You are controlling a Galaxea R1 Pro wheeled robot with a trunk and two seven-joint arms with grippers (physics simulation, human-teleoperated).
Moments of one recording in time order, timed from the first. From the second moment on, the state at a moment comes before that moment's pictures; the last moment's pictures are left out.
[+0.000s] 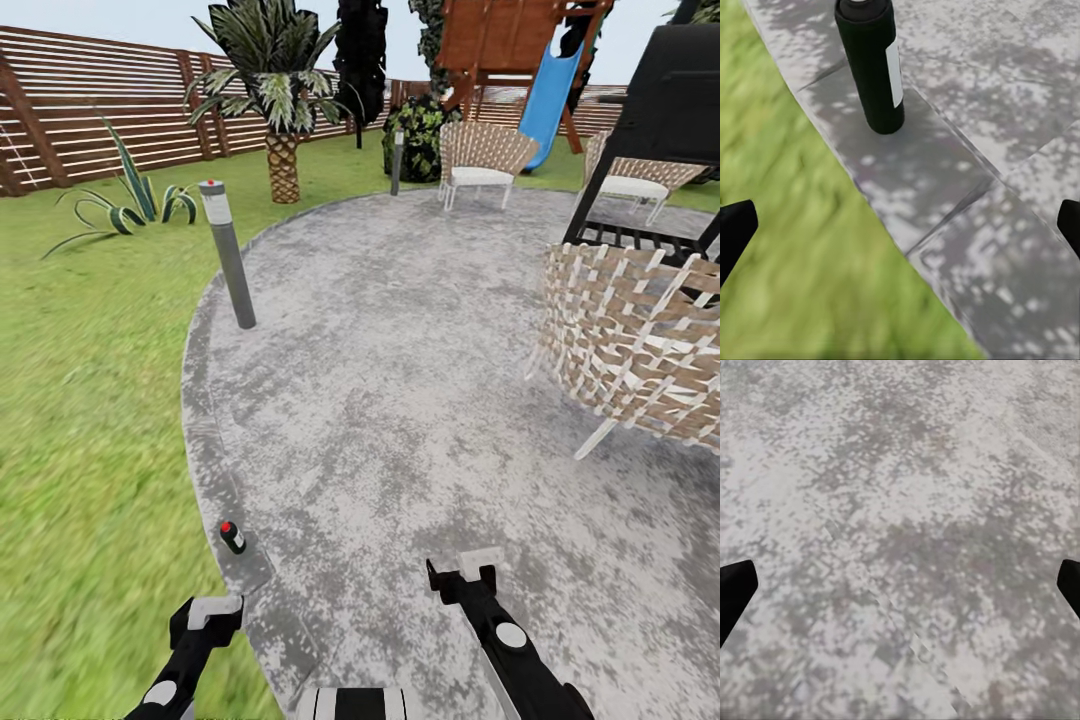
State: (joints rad) left arm -0.43 0.06 0.02 -0.33 -0.02 -0.43 0.06; right arm -0.35 0.02 0.11 -0.82 0.05 -0.05 0.00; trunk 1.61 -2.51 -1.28
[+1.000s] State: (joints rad) left arm -0.43 0.06 0.02 -0.33 -0.02 -0.43 0.06; right arm -0.35 0.02 0.11 -0.82 0.04 -0.06 0.00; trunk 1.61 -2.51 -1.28
